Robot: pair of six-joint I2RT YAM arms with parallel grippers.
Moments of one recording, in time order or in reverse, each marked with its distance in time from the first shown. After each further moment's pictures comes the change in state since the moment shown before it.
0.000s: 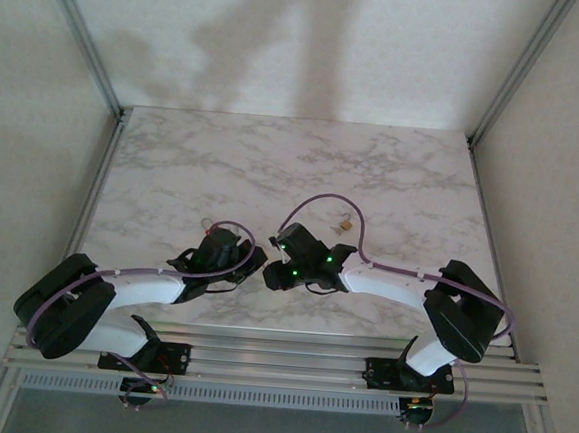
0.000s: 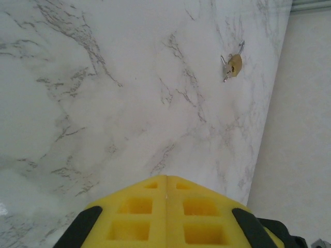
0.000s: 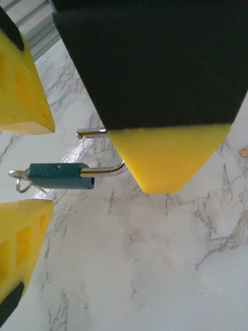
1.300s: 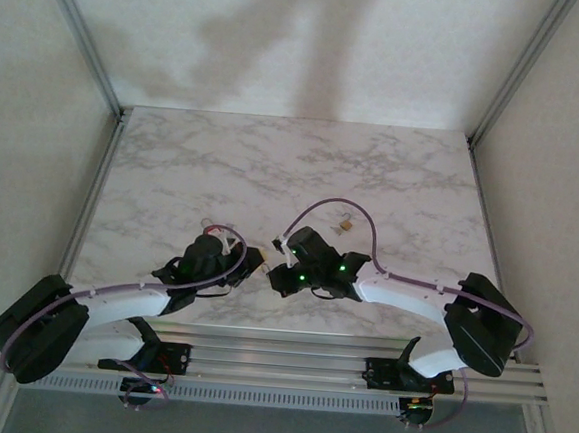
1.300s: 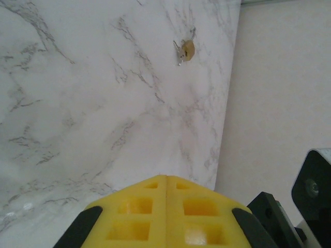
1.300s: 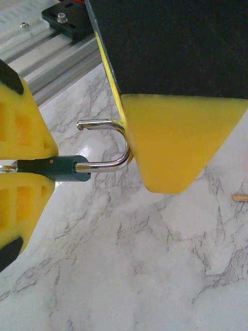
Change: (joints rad) left arm -0.002 -0.172 -0.100 0.079 0.051 -0.026; right arm 0.005 -0.134 -0.101 0.090 -0.084 -0.013
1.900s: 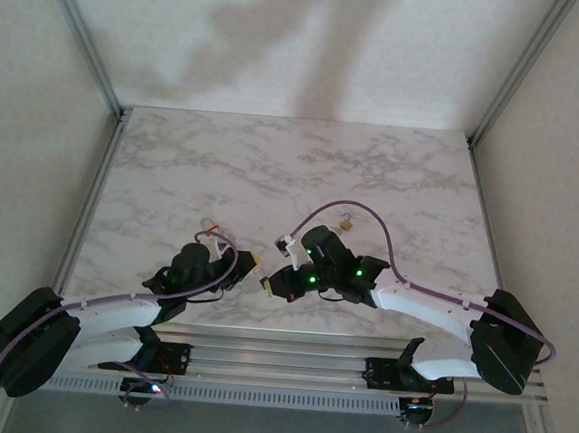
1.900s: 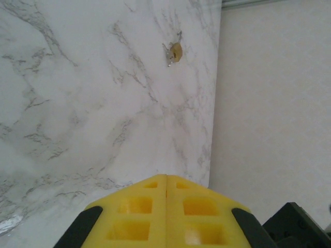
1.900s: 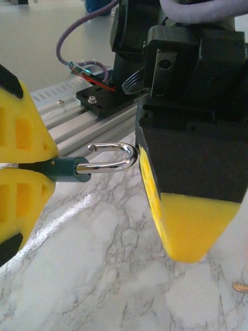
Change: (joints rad) left arm 0.027 -0.093 -0.109 0.102 0.021 0.024; right arm -0.023 -0.128 -0.047 0.045 -0.232 0.018
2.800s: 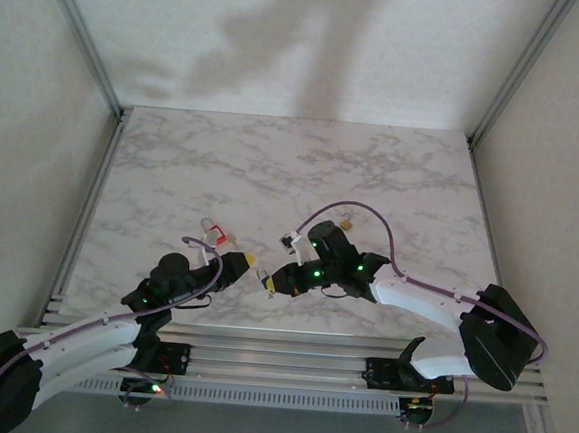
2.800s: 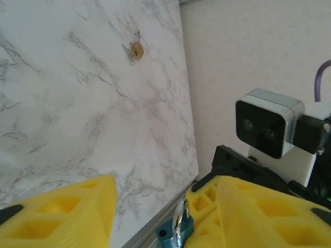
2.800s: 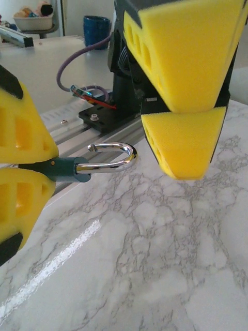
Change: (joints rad) left arm 0.018 -0.310 -0.080 -0.099 0.052 0.107; right arm -0.080 0.047 -0.032 0.066 -0.156 0.076
